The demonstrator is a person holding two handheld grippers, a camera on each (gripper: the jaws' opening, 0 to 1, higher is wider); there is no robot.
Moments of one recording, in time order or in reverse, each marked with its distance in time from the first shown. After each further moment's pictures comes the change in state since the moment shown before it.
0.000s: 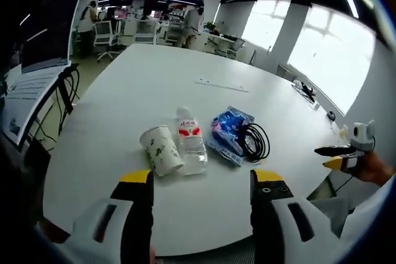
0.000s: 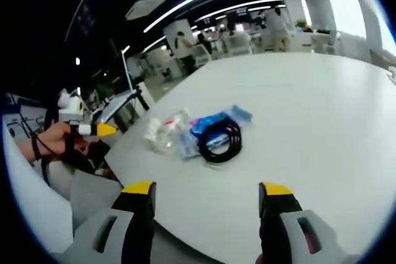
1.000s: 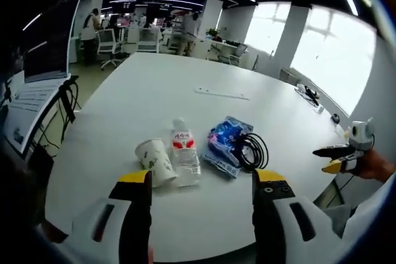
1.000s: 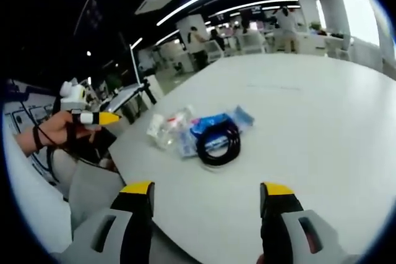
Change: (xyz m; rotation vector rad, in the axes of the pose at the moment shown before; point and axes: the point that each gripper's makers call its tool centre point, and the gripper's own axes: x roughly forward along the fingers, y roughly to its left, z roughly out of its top) left arm 0.004 -0.025 0.023 0.033 -0.053 0.039; right arm 0.008 -0.016 0.011 -0.076 0.039 0.078
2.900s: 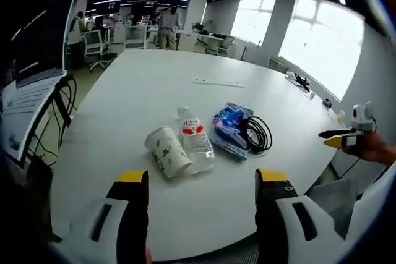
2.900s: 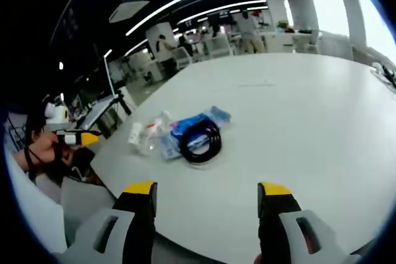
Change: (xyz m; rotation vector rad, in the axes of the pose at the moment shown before) left arm -0.005 0.029 -0.024 0.059 0.046 -0.093; right arm -0.019 -0.005 -0.010 0.103 -0.052 -0.210
